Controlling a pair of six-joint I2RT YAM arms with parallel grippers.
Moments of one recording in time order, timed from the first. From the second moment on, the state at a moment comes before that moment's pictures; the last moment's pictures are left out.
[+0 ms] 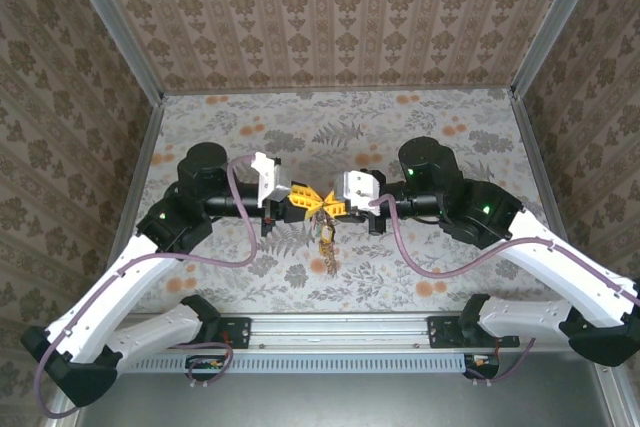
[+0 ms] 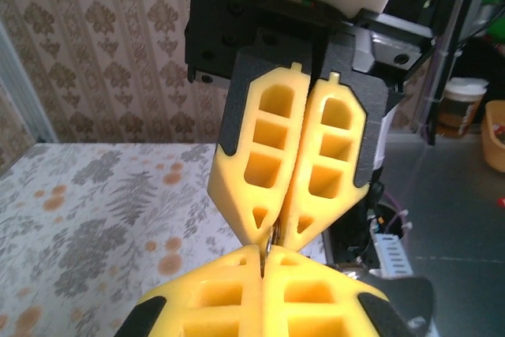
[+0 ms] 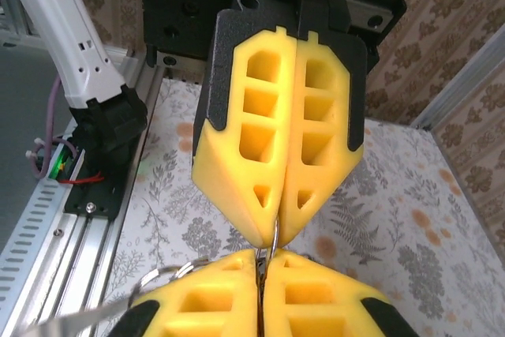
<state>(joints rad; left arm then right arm) -0.71 0.92 1.05 -0.33 0.90 0.19 0.88 1.10 1.32 -0.61 -0.44 -0.52</state>
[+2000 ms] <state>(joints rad) -0.85 1.06 1.29 -0.77 0.51 0.39 0.88 1.21 1.40 -0.75 -0.26 -0.52</state>
